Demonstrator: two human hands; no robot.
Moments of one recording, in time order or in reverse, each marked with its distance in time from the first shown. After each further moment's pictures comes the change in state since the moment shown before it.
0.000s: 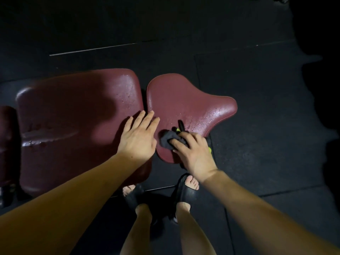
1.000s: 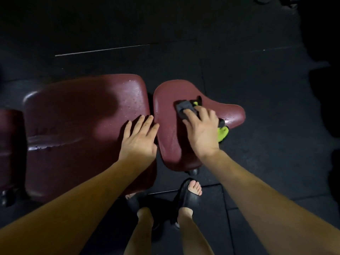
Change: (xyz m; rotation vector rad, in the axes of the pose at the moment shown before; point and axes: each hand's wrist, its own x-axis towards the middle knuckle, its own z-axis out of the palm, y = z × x) left_hand 0.006 -0.016 0.010 0.003 0.048 -0.058; right_hand 0.092 0.025 -0.002 -0.099 0.141 0.332
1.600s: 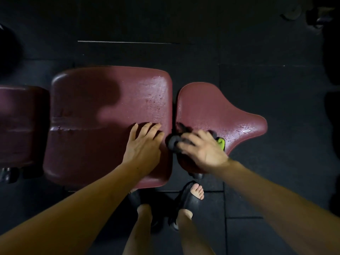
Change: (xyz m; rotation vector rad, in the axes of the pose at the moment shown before) left_hand -0.036 -0.037 0.001 -0.019 -0.043 -0.065; right_hand -0.026 -0.019 0.012 0.077 -0.289 -0.766
